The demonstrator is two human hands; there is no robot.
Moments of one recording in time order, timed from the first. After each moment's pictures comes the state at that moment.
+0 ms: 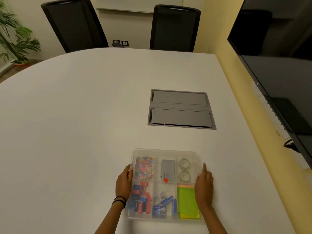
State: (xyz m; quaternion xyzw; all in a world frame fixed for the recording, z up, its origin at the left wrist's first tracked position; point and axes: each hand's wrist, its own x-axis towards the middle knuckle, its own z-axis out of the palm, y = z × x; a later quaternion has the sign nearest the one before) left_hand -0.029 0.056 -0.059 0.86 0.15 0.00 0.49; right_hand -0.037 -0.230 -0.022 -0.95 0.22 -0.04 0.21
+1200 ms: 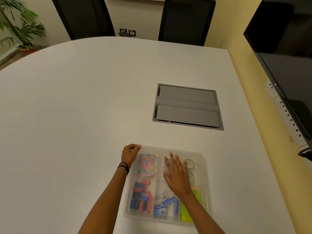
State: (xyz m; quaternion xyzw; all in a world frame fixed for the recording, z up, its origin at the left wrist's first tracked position) left_hand 0.067 0.063 -0.032 0.78 0.23 -0.06 0.59; right_hand 0.001 -0.158 -0.038 -0.98 -0.12 0.07 0.11
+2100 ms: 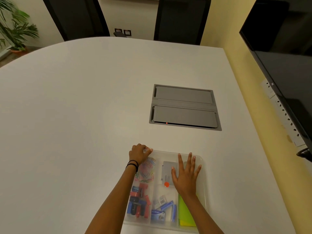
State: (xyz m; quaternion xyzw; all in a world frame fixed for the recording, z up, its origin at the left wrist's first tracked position) left_hand 0.097 0.025 -0.022 0.92 0.11 -0.16 0.35; right_hand 0.013 -0.173 -0.022 -0.99 0.08 0.09 0.11
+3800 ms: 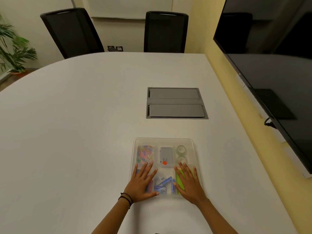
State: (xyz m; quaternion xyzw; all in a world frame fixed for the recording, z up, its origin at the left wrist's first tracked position) left_hand -0.094 0.042 -0.044 0.95 -0.27 -0.12 0.09; right_hand -0.112 -0.219 -0.036 -0.98 -0.13 0.08 0.10
